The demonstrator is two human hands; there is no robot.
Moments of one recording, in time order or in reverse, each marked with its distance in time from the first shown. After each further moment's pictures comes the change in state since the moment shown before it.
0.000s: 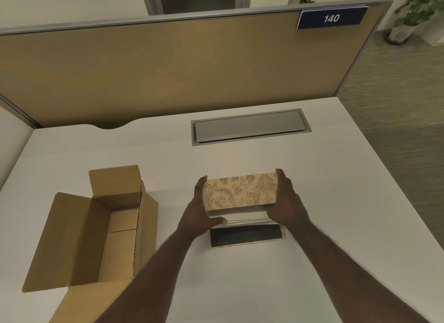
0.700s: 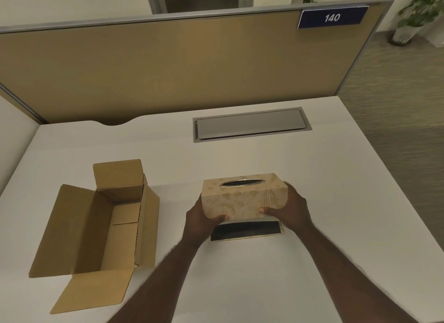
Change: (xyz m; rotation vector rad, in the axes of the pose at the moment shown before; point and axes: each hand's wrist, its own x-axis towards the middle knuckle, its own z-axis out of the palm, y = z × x) left_hand -0.031 0.005 0.025 -0.191 0.184 -0.169; right_hand -0.028 0.009 -0.009 0.402 -0.022 0.156
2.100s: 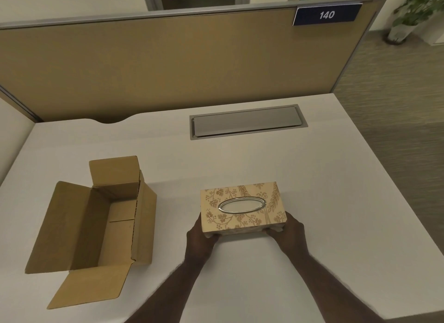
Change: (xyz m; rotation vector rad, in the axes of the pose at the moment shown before) left_hand -0.040 -0.051 0.023 0.102 0.095 0.024; right_hand -0.052 0.054 0.024 -0.074 0.125 0.055
